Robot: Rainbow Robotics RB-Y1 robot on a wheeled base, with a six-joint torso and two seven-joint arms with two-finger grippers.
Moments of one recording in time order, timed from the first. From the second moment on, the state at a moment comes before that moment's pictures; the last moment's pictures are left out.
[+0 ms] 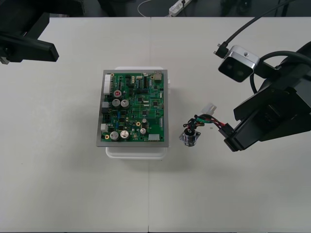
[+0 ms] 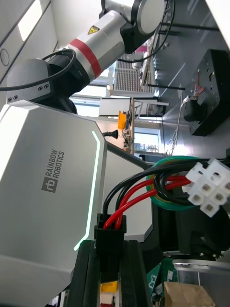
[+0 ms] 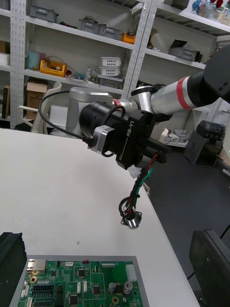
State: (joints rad) right arm -0.68 -1.03 0.46 -1.81 0.53 -1.57 -1.47; left arm -0.68 0.84 0.09 -1.65 -0.83 -1.54 0.58
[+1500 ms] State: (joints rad) right arm -0.83 -0.85 0.60 -1.74 0.53 -1.57 -1.47; left arm -0.66 0.84 0.01 -1.66 -0.77 -1.54 0.42
